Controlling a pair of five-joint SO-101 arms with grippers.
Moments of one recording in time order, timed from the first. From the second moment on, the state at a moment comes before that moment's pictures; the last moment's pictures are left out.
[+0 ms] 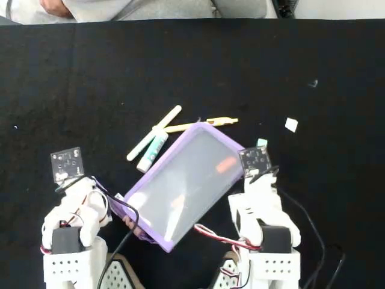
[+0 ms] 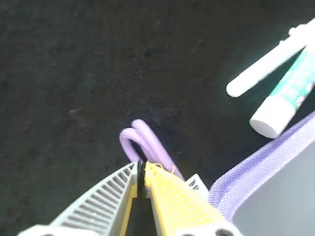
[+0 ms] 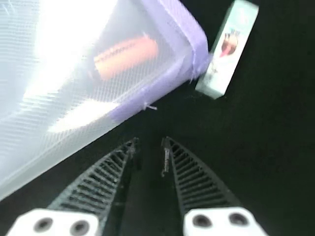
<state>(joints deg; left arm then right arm) -11.5 -104.6 92.3 72.8 7.9 1.3 -103.4 93.7 75.0 12.1</state>
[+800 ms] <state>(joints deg) -25.1 -104.6 91.7 70.5 -8.0 7.6 -103.4 73.0 65.0 13.3</state>
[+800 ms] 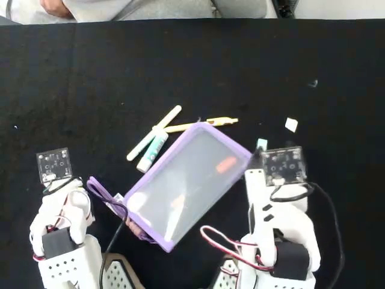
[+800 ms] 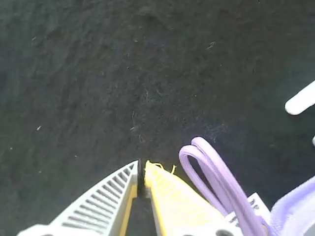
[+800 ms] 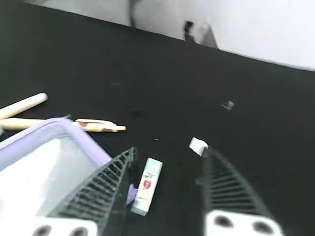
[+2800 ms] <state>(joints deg) -78.9 -104.0 96.0 50.9 -0.9 -65.9 -33.5 48.3 56.4 16.7</state>
